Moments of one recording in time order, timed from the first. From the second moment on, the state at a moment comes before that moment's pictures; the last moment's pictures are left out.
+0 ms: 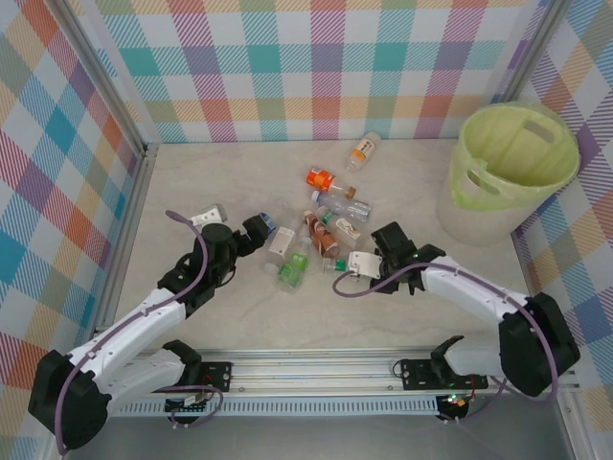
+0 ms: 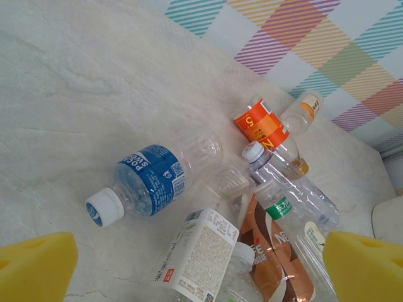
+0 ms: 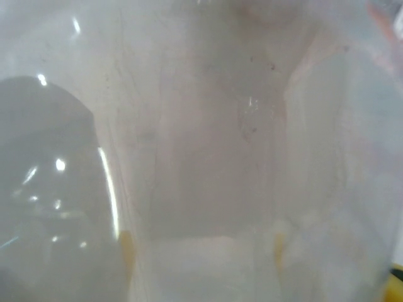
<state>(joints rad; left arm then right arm) -0.54 0.96 0.61 -0.11 -0.30 -0.79 0.59 1.18 0.69 -0.55 0.00 -0.86</state>
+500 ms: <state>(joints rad) -0.54 1.06 0.63 -0.10 -0.26 -0.80 0.53 1.10 0.69 -0.27 -0.18 -0.45</state>
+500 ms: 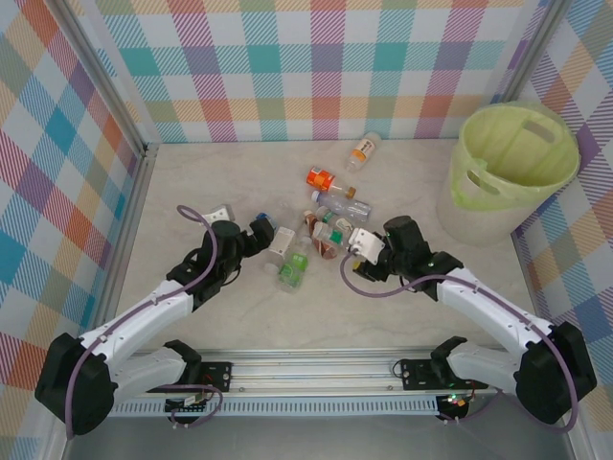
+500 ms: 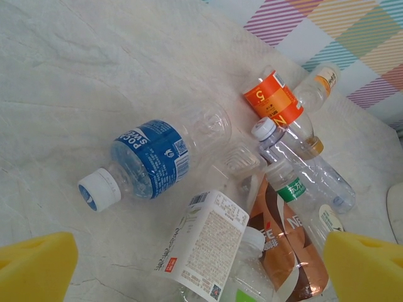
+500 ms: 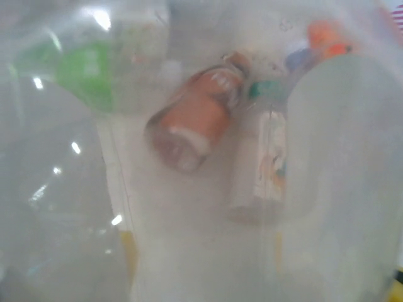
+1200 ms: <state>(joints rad) -0.54 1.04 0.63 -0.11 -0.26 -0.84 0.08 1.20 1.04 -0.02 -0.28 0.28</state>
